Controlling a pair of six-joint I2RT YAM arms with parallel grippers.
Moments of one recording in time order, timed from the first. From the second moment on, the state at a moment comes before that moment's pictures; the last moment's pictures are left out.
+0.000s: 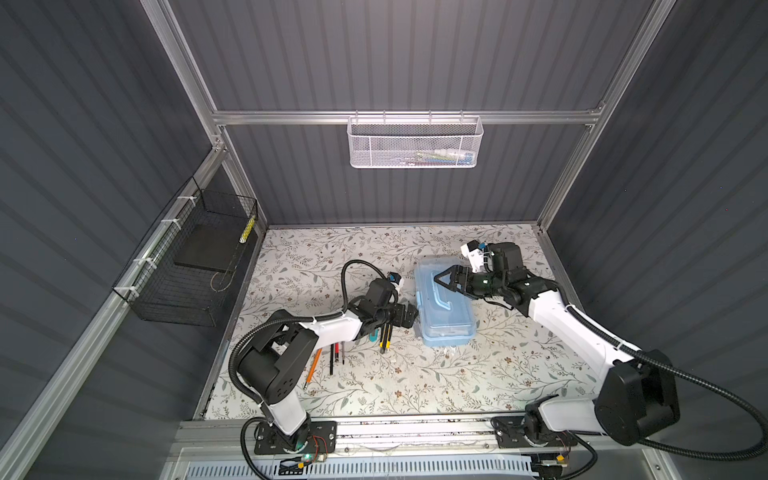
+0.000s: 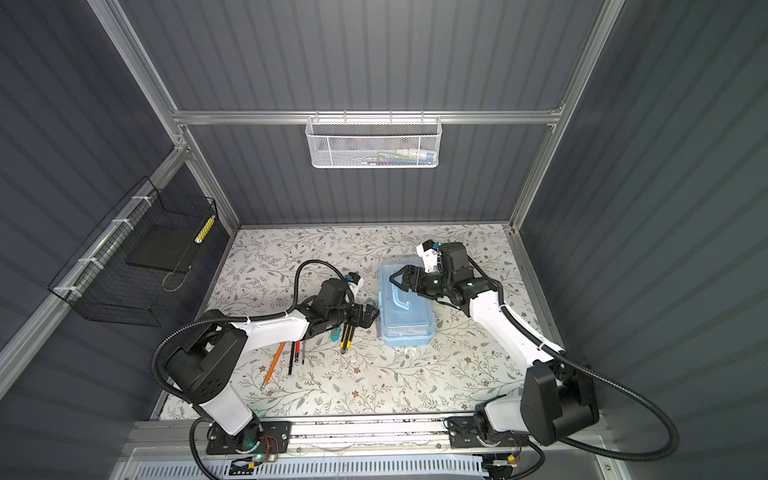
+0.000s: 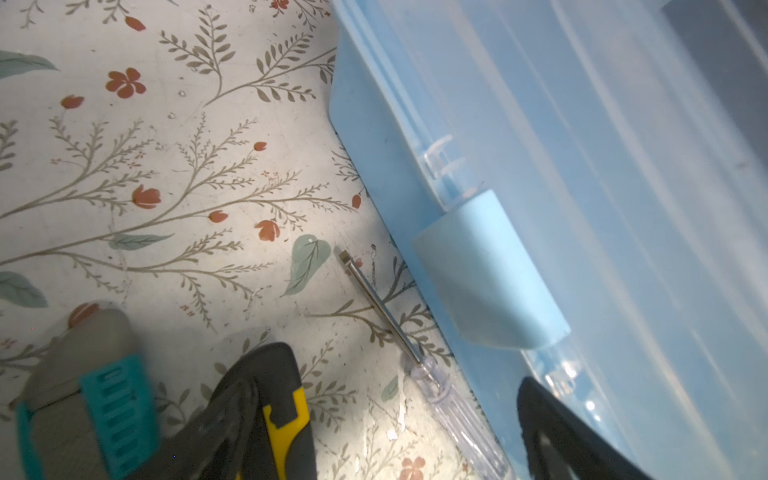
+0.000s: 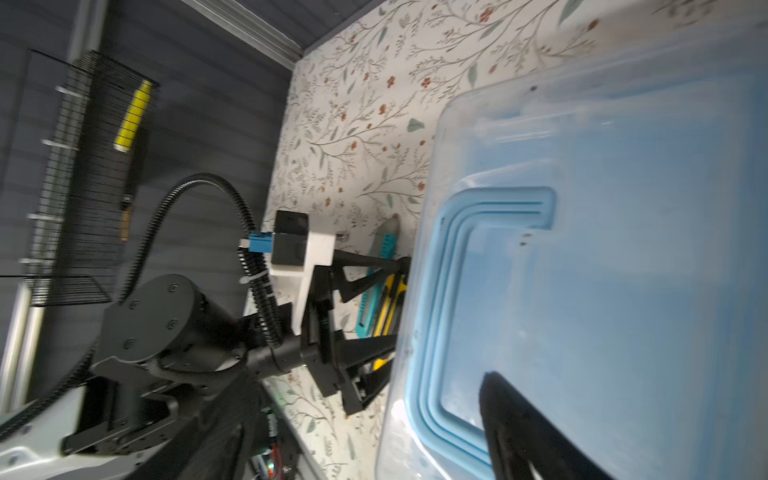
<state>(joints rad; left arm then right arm) -0.70 1.70 0.87 0.09 0.13 -0.33 0.35 1.36 1.05 -0.39 -0.53 0.53</state>
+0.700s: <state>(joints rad) -0.70 1.70 0.88 0.02 0.08 -0.31 0.77 1.71 1.45 -0.91 0.36 0.38</state>
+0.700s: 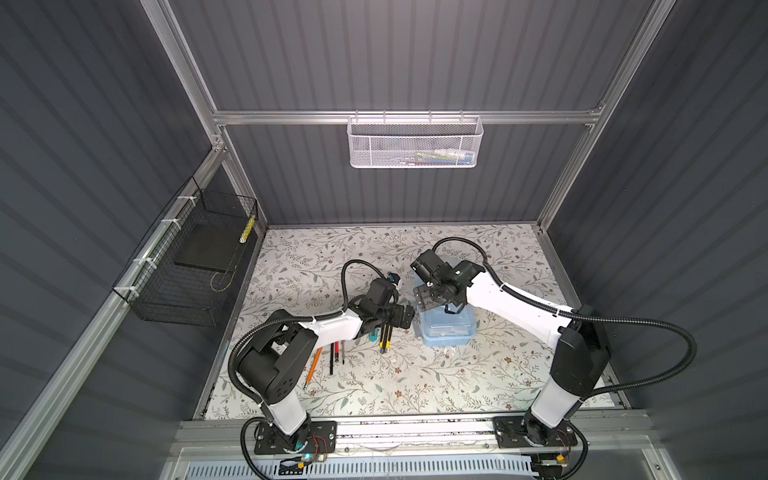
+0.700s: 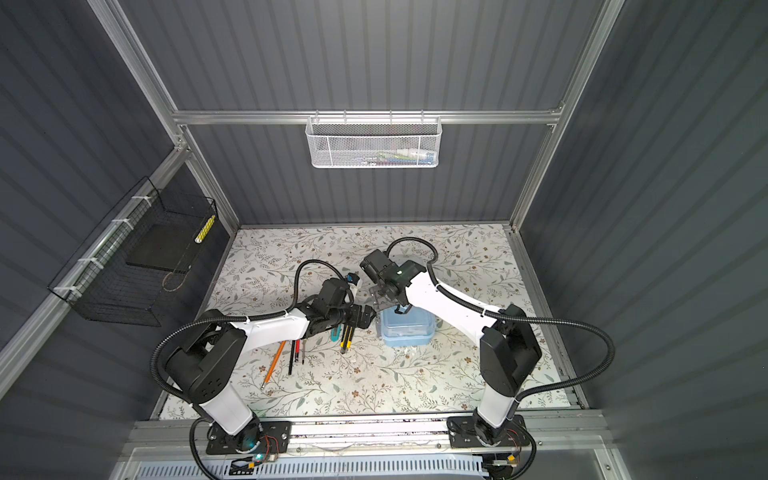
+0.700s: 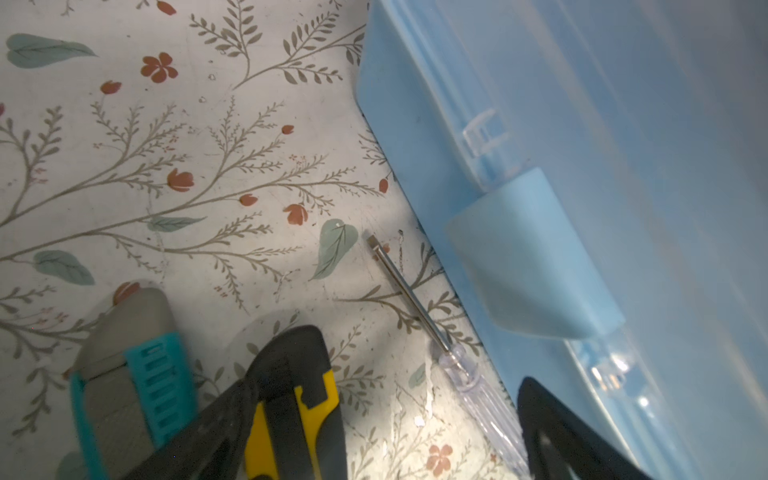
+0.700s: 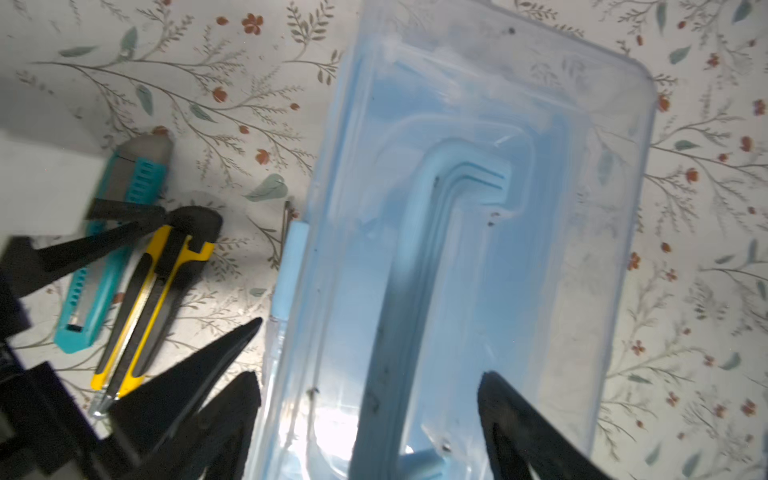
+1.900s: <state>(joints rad) -0.70 1.68 0.87 0.01 0.06 -0.30 0.77 1.72 1.43 -0.95 0.51 0.37</state>
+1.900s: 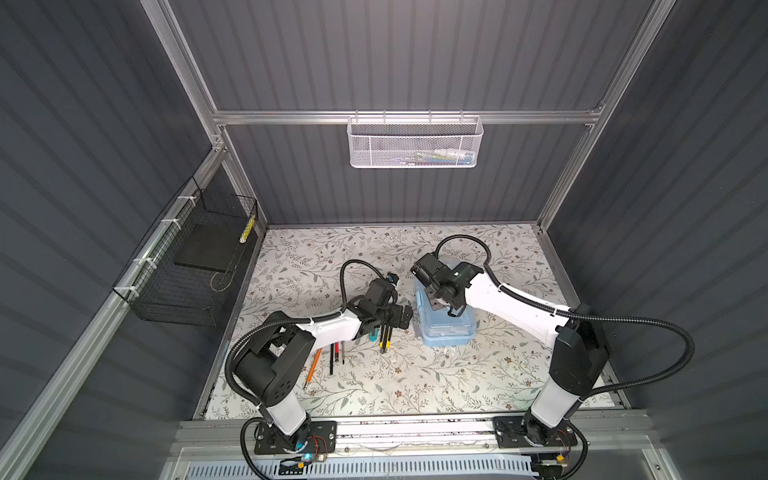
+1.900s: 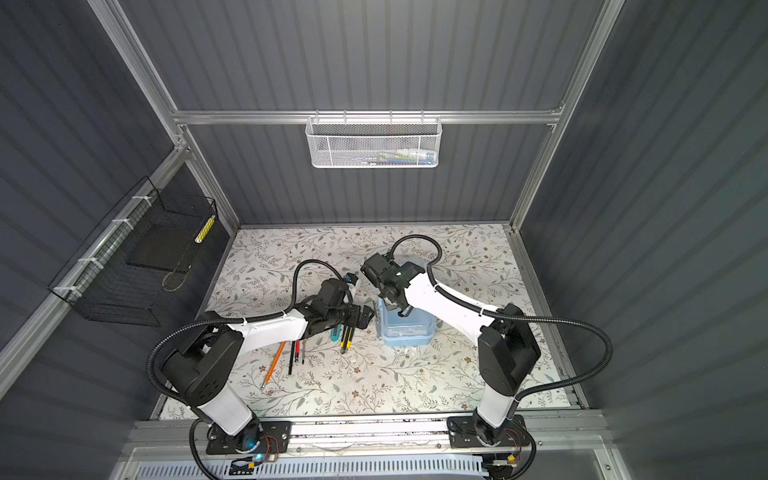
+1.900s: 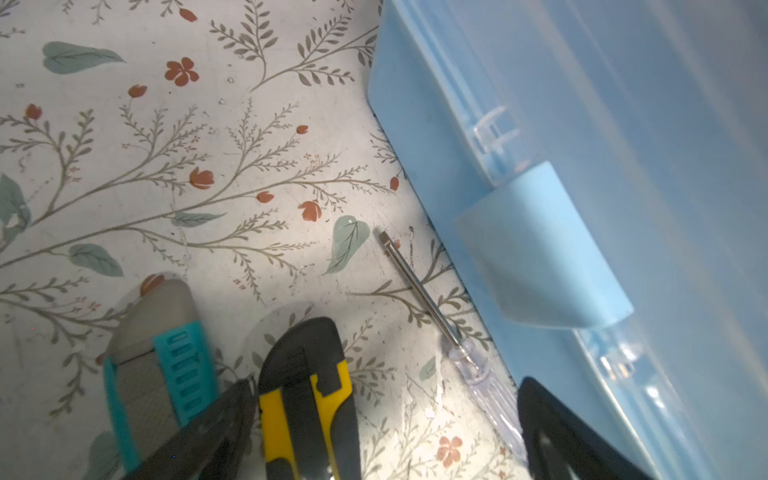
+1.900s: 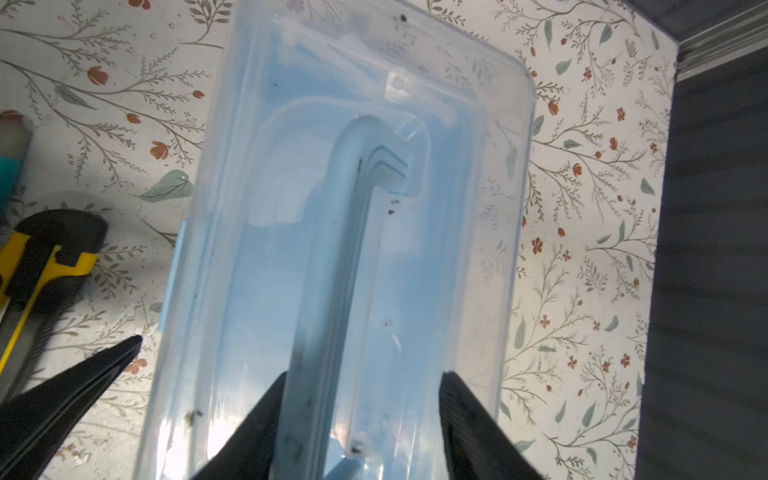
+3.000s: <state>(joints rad) -0.70 1.68 0.88 0.00 0.07 -0.31 0.66 1.55 1.24 -0.79 0.30 0.46</state>
